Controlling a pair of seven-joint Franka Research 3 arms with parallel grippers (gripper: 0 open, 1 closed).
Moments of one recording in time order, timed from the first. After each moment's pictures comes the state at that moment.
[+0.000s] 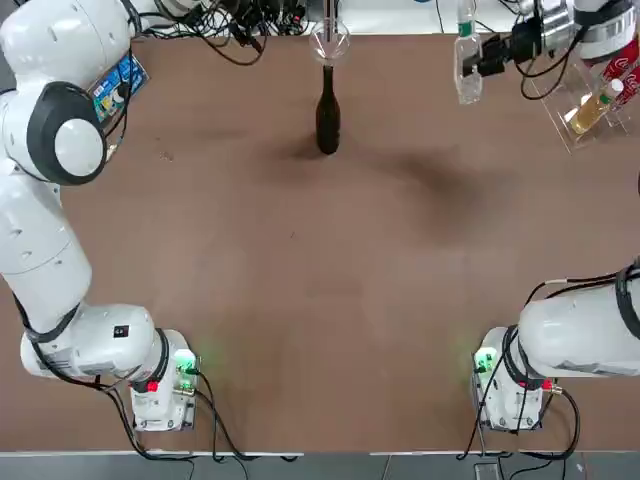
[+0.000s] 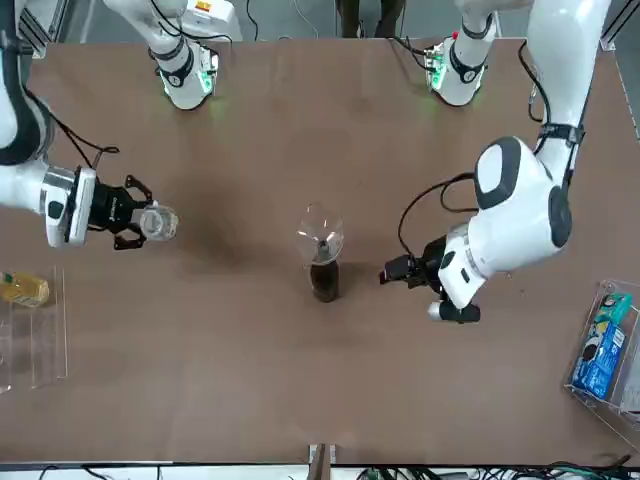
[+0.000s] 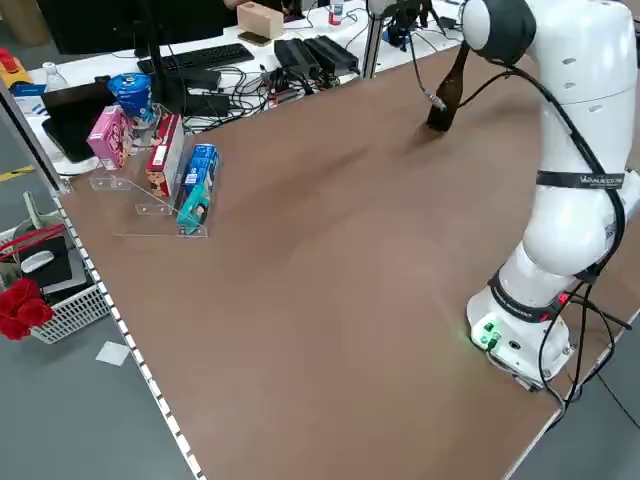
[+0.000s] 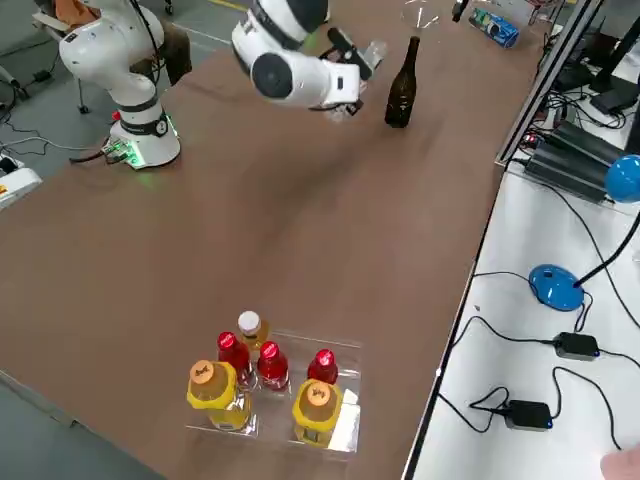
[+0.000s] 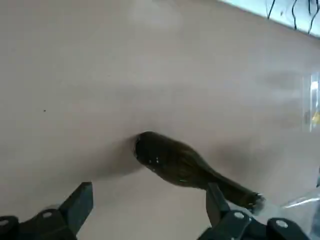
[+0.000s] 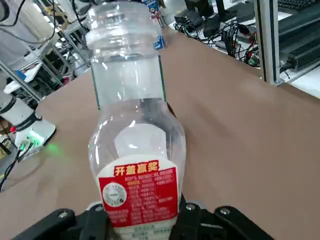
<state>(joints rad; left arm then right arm) 0.05 0.55 -0.51 -1.44 -0.35 2.11 -0.16 -0.11 0.04 0.03 -2.07 1.07 1.86 -1.53</state>
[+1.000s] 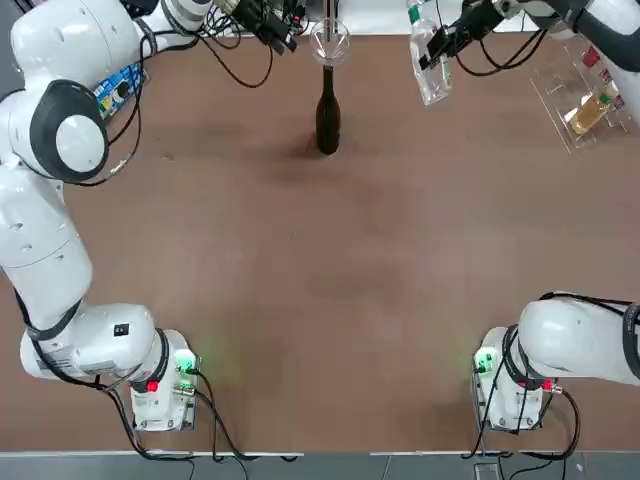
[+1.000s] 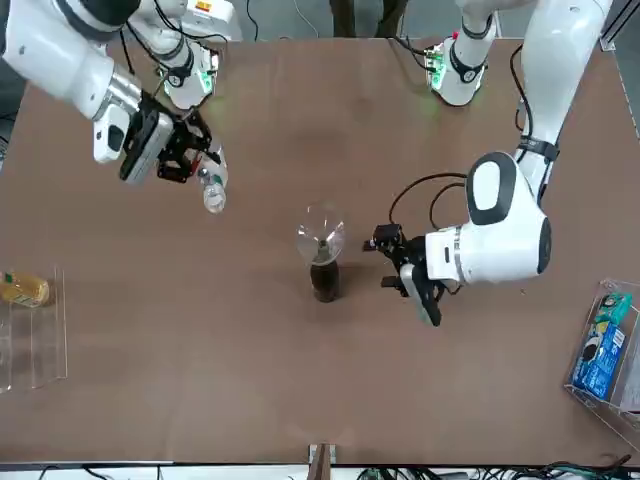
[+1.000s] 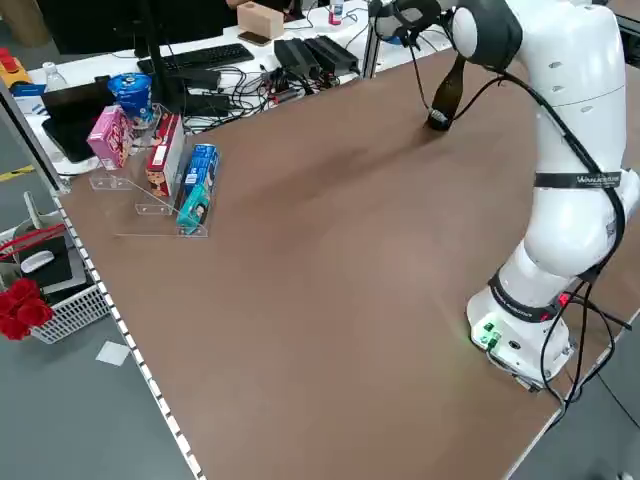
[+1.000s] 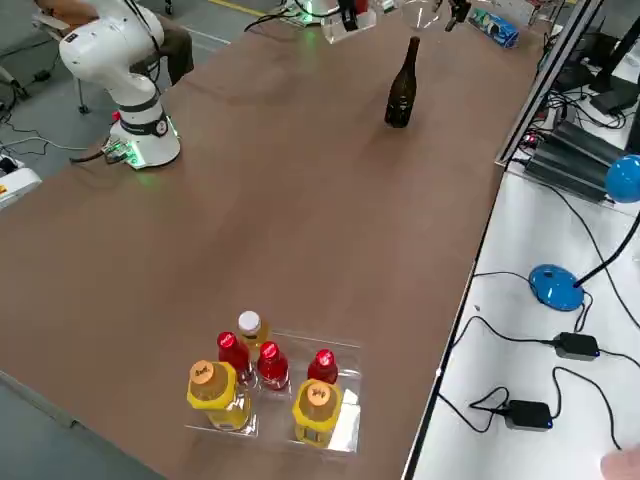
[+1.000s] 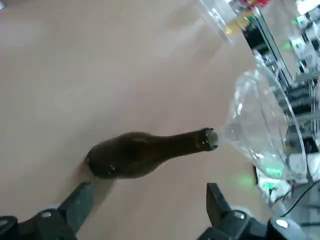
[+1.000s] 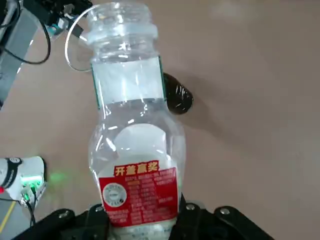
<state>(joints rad) 0.07 0.59 -0.58 -1.45 -0.60 2.07 0.65 -0.10 -0.22 0.40 -2.03 0.69 1.98 -0.38</state>
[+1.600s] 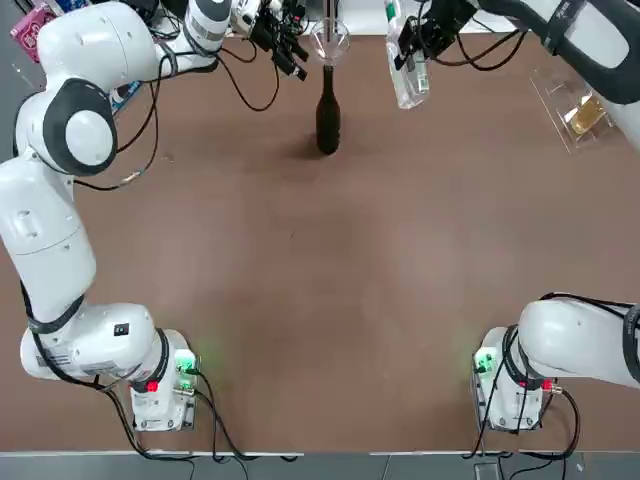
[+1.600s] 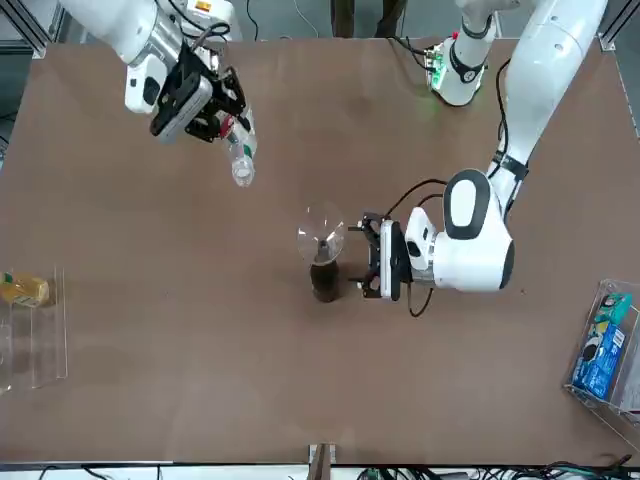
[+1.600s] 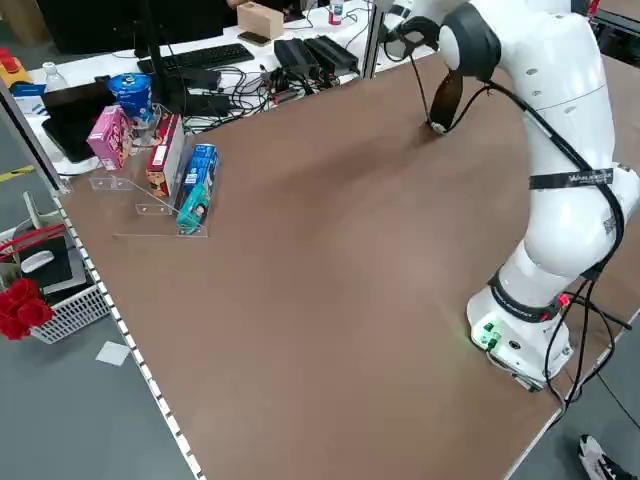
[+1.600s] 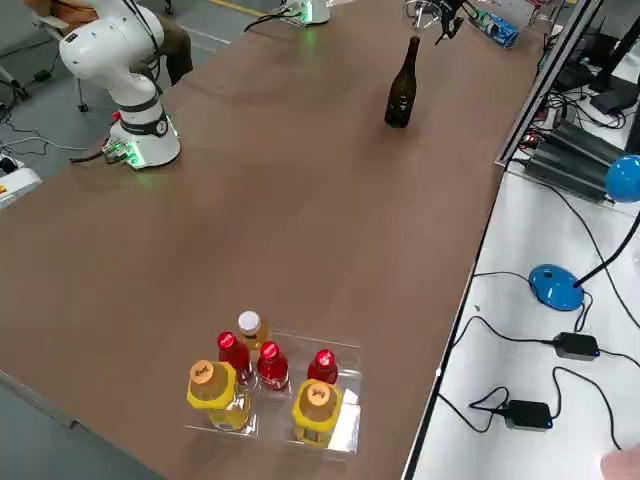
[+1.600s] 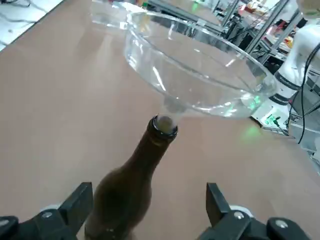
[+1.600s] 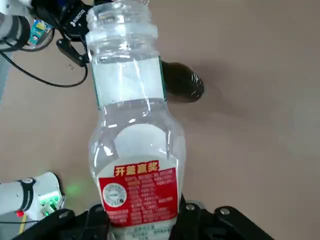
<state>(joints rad) 0.08 0.70 -0.65 -1.45 -0.70 2.08 1.38 -0.10 -0.24 0.55 -1.92 0.59 1.95 0.01</state>
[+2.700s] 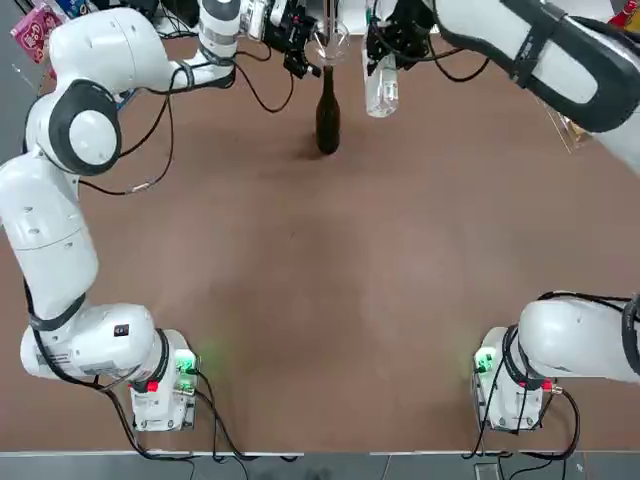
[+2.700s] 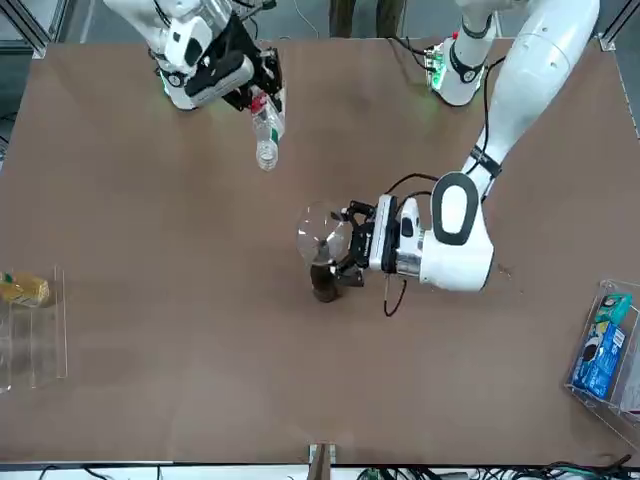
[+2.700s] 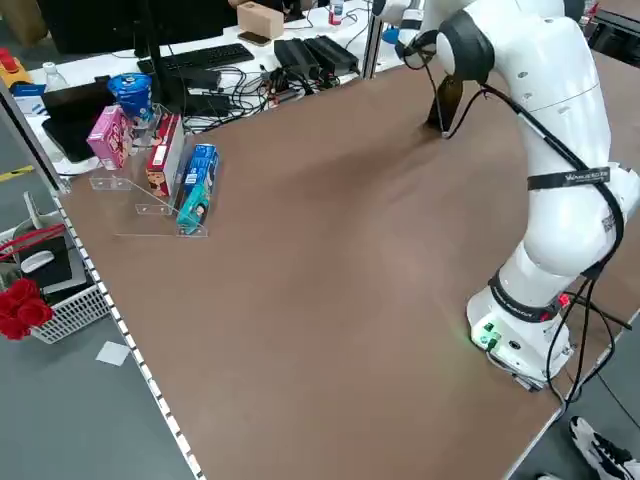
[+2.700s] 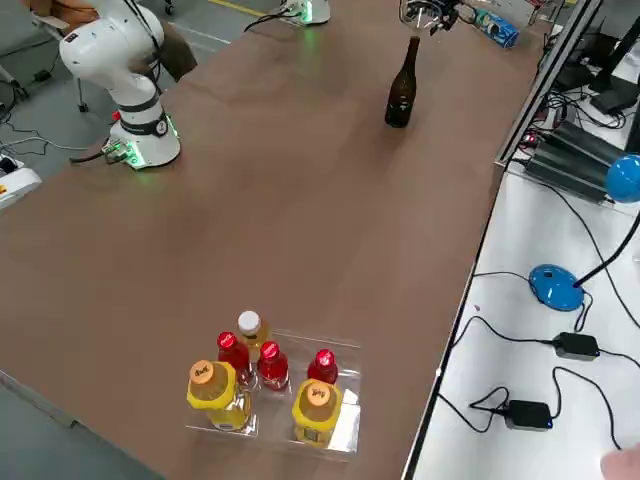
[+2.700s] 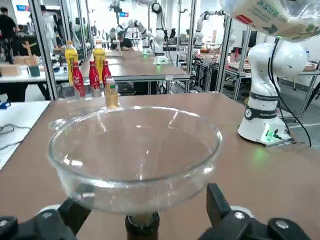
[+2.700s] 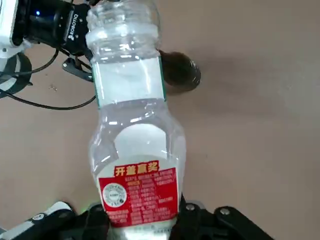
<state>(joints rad) 0.06 0.74 -0.69 -1.45 -0.99 2.08 1.93 -0.10 -0.15 0.73 -1.78 0.39 1.95 0.50</state>
